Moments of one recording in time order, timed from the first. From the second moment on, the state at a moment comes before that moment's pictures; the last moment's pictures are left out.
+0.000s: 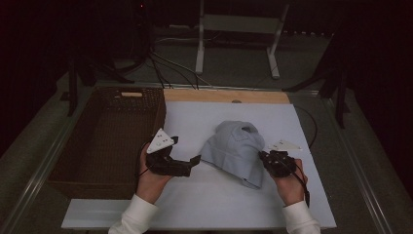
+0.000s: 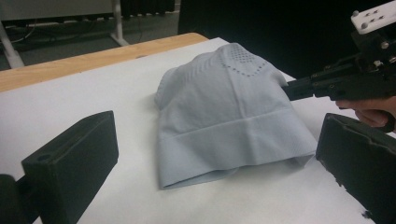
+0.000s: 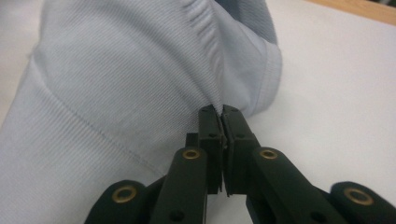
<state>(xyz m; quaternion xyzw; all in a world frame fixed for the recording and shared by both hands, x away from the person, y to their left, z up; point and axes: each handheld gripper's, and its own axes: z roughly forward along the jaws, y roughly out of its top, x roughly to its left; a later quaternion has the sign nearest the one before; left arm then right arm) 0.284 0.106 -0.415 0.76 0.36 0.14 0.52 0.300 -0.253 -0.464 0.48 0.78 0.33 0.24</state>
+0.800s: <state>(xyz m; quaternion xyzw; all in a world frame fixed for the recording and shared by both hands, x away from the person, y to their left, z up) 0.283 0.102 -0.416 0.76 0.36 0.14 0.52 0.282 -0.196 -0.446 0.43 0.79 0.38 0.24</state>
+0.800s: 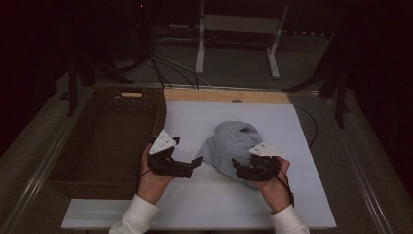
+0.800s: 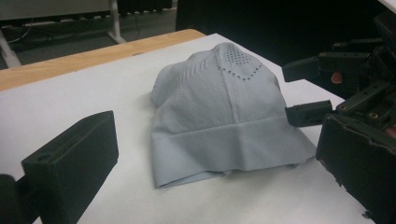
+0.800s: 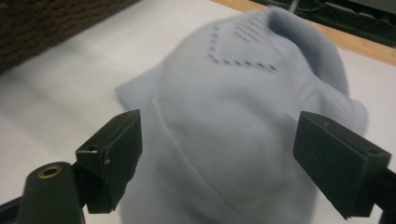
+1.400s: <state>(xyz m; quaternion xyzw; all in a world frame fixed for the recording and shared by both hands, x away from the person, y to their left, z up) 0.283 0.101 -0.416 0.76 0.36 0.14 0.52 0.305 -0.175 -0.462 0.43 0.80 0.29 0.29</state>
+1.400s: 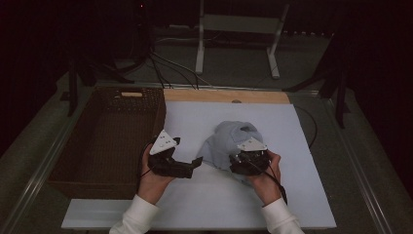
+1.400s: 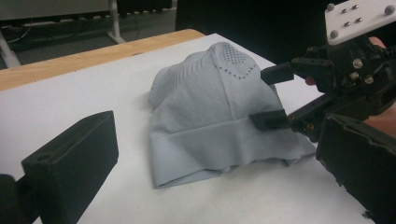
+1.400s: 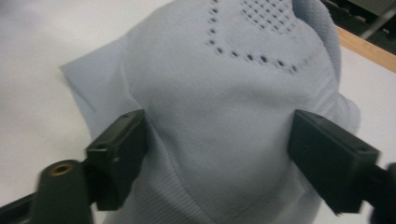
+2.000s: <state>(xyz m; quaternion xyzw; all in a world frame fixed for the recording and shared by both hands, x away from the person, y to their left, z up) 0.283 0.101 -0.416 0.76 0.36 0.14 0.52 0.298 -0.187 -0.451 0.42 0.81 0.31 0.28</state>
